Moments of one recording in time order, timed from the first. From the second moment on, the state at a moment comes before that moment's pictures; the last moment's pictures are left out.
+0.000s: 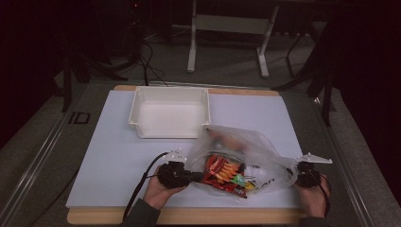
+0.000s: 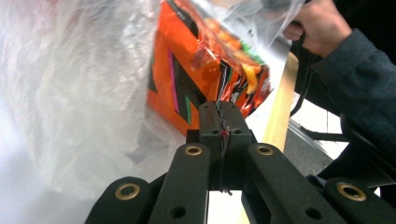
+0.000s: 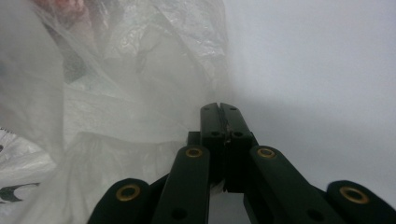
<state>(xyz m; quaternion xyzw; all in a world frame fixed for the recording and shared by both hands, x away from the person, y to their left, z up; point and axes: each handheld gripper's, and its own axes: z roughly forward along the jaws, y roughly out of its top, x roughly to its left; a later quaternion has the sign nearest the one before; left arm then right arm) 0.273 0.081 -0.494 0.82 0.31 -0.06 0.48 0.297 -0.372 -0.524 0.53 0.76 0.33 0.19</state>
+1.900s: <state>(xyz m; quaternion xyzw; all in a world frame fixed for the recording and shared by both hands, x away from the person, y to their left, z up) 0.379 -0.004 -0.478 0.87 0.33 0.23 0.29 0.303 -0.367 -0.514 0.52 0.76 0.34 0.19</state>
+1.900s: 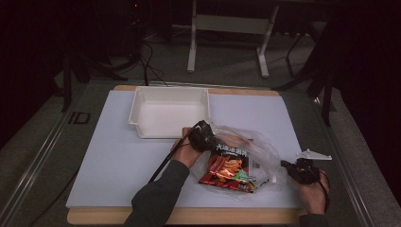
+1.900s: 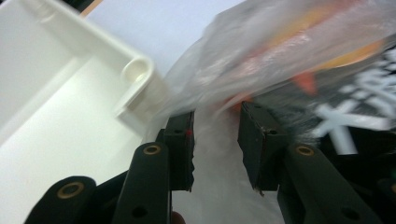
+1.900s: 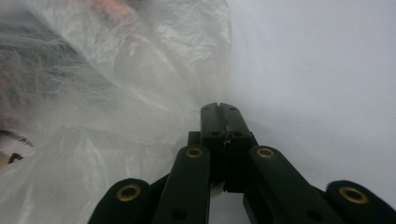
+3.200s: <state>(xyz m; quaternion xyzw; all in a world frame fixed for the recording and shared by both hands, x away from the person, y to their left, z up) 0.358 0.003 -0.488 0.85 0.36 -0.01 0.39 0.299 -0.368 -0.515 0.52 0.76 0.34 0.19</state>
